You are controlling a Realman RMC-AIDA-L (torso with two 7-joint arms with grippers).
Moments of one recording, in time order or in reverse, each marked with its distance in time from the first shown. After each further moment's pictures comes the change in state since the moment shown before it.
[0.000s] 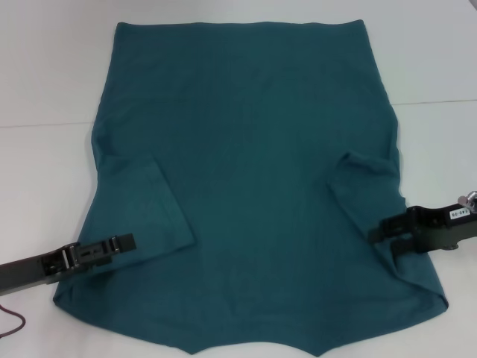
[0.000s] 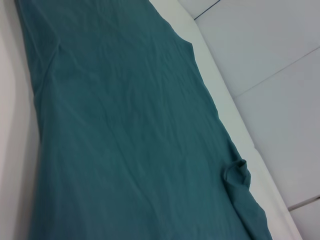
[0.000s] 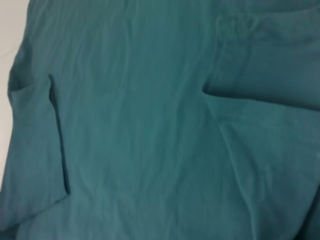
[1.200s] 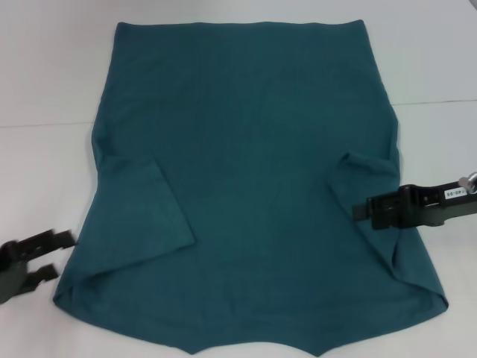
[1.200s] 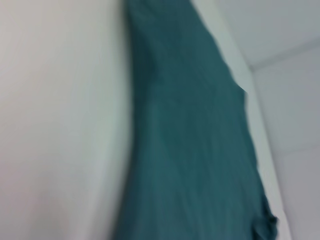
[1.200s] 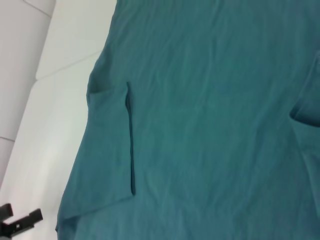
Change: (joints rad) left arm 0.058 0.027 -0.091 0.060 0.041 -0.006 -0.301; right arm 0.009 -0.006 0.039 -0.013 0.106 -0.084 -0.138
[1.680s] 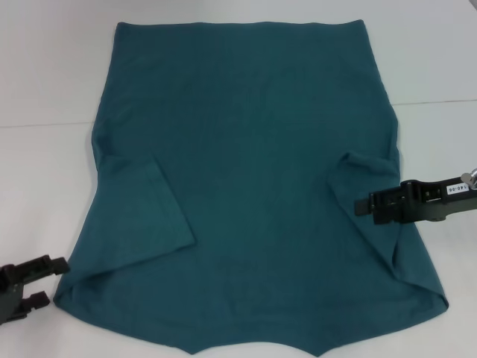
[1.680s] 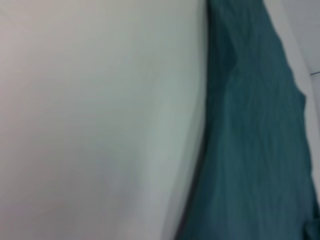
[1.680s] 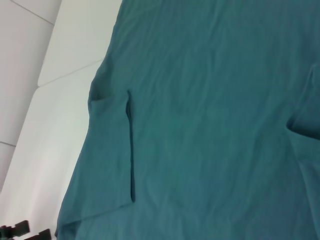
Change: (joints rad) left arm 0.015 -0.002 -0.001 0.009 0.103 -0.041 -0.065; right arm 0.002 -0.005 0.011 -0.002 0.002 0.001 -0.013
